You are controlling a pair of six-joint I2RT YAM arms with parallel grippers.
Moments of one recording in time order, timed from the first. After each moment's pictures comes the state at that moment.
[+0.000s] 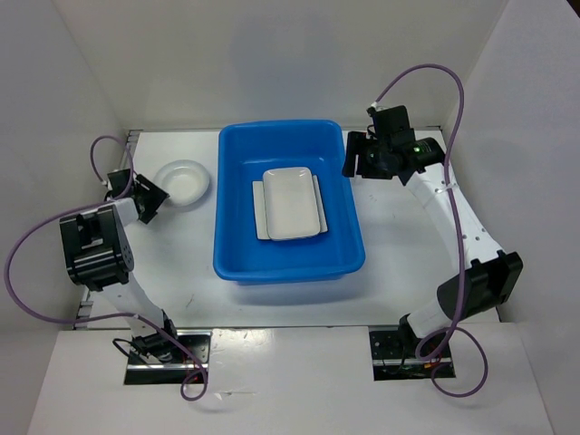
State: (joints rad) left arm 0.36 1.80 0.99 0.02 0.11 -0.68; right arm 0.32 1.51 1.63 -0.90 0.00 0.32
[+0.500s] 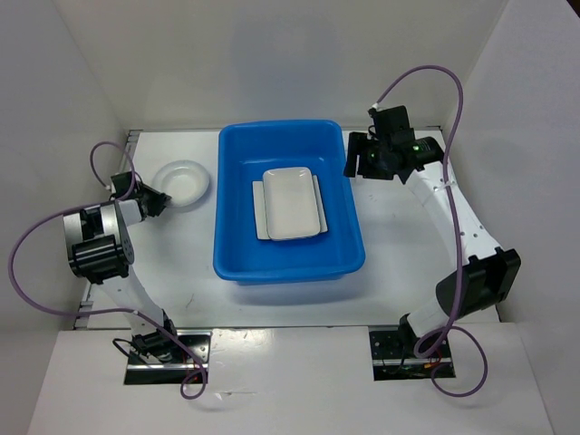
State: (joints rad) left arm 0.36 1.87 0.97 0.15 0.18 -0.83; right arm 0.30 1.52 1.62 -0.91 0.00 0.32
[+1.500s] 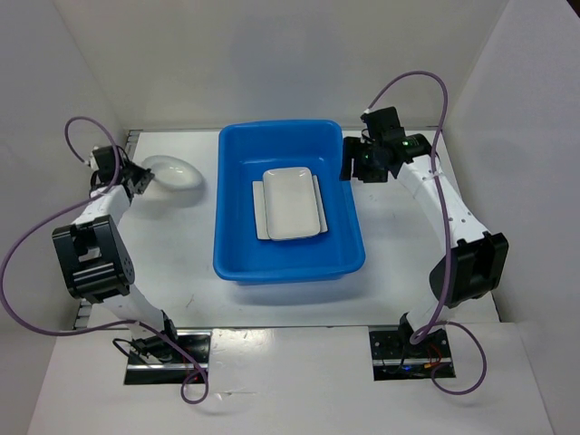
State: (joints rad) left arm 0.36 1.69 1.11 -0.05 0.11 -0.86; right arm 0.29 1.61 1.62 -0.91 -0.03 0.31
